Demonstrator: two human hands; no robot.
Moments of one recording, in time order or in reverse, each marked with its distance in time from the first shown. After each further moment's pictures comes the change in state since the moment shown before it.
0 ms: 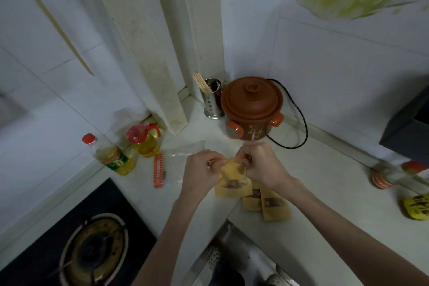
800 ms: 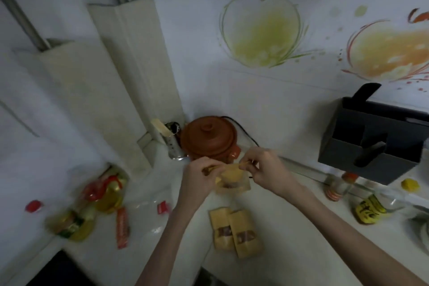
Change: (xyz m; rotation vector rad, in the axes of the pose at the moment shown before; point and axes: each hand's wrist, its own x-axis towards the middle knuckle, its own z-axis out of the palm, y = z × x) left_hand 0.061 0.082 0.044 -0.181 -0.036 0.293; right_hand -0.025 0.042 -0.109 -0.069 0.240 0.133
